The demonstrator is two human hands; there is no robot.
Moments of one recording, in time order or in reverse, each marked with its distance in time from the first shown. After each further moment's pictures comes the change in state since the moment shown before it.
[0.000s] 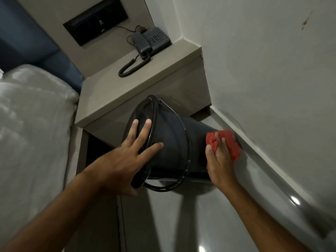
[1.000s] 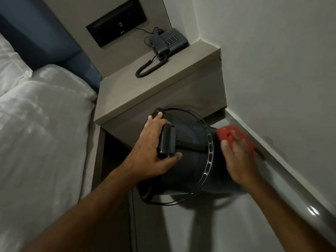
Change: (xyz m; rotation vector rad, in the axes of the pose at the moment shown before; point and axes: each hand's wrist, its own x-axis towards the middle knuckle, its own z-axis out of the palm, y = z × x) left_hand 0.016 0.012 -0.003 -0.828 0.490 -0.154; right_hand 0.006 -0.041 -0.021 -0.178 -0.009 -0.080
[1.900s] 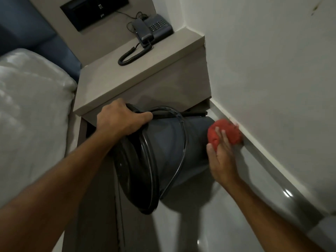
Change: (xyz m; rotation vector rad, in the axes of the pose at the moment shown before) left_hand 0.050 0.001 -0.026 0.310 0.142 -0.698; right_hand -0.024 0.041 0.022 0.085 0.083 -0.047
